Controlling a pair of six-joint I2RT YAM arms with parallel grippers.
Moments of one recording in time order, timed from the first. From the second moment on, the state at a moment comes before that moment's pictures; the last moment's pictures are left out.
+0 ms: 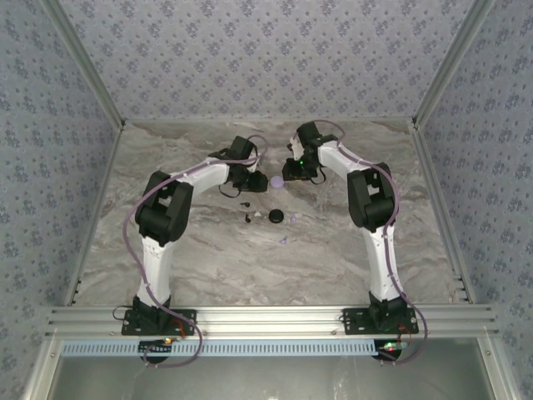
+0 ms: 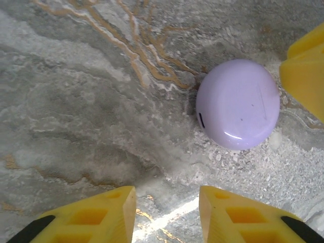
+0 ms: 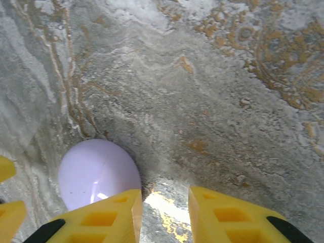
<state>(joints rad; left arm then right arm) -0.50 2.14 1.56 -0.50 0.27 -0.32 0.35 2.30 1.83 -0.74 -0.33 0.18</state>
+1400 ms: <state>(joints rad) -0.50 2.33 1.81 -0.56 0.32 -0.35 0.39 2.26 1.74 -0.69 -0.32 0.33</state>
